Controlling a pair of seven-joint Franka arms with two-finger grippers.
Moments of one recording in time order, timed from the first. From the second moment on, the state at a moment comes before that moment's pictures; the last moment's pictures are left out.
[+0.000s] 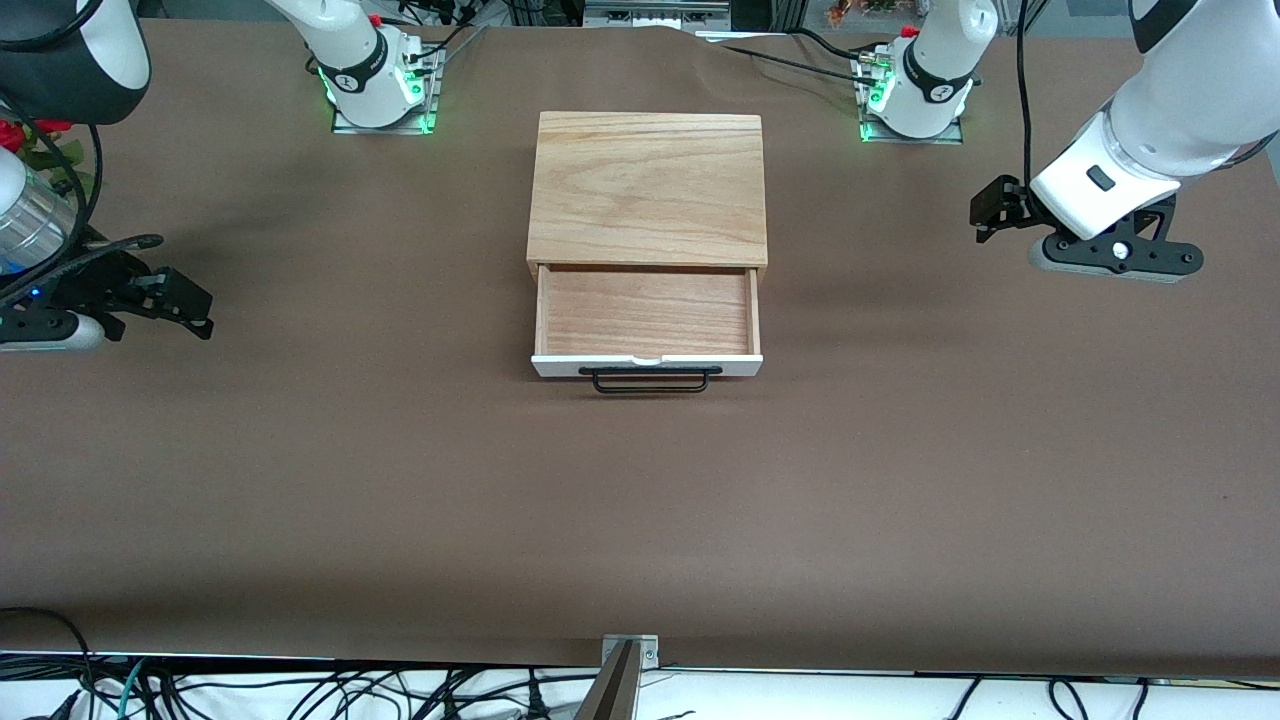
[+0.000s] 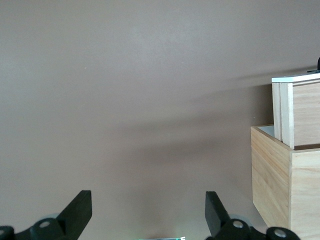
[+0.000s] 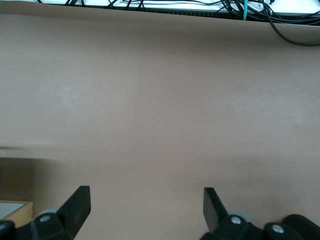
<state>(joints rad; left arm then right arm) -0.07 0.05 -0.15 -1.57 0.04 1.48 -0.10 0.08 0.13 -0.03 -1.58 -0.03 1.85 0.02</state>
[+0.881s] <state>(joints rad) -0.07 0.05 -0.15 -1.57 0.04 1.48 -0.10 0.08 0.13 -0.03 -1.58 -0.03 1.85 0.02</state>
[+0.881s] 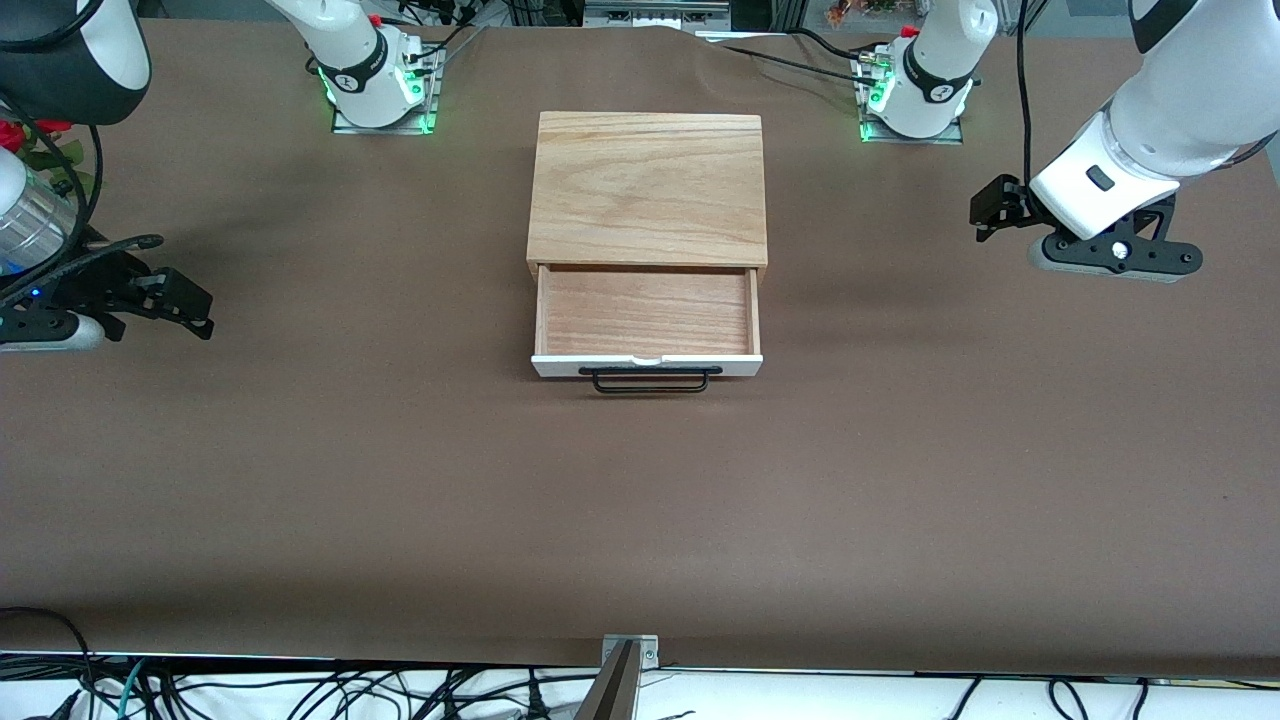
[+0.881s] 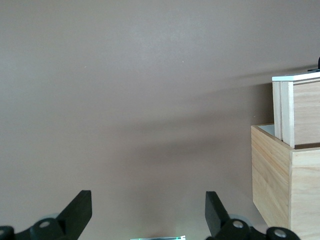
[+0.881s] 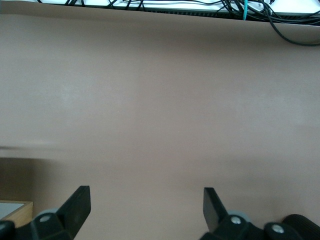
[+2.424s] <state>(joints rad) -0.18 0.38 -0.20 -1.53 -0.33 1.80 -0.10 0.17 0.34 0.01 -1.58 0.14 1.93 0.02</state>
